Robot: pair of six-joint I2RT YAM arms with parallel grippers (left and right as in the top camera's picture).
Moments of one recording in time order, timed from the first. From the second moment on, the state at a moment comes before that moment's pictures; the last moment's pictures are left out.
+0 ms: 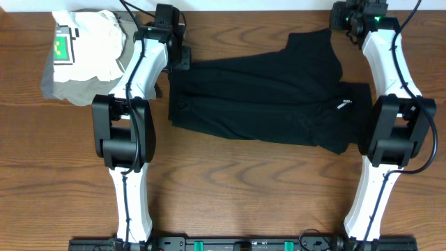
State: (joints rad) left arm -0.14 2.29 1.94 -0.84 0.00 -0.08; right arm -0.06 2.32 2.08 -0.47 -0.12 0.06
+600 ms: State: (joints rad) left arm -0.15 2.29 1.94 -0.83 0.00 -0.08; right arm -0.06 2.57 2.08 -0.27 -0.12 0.08
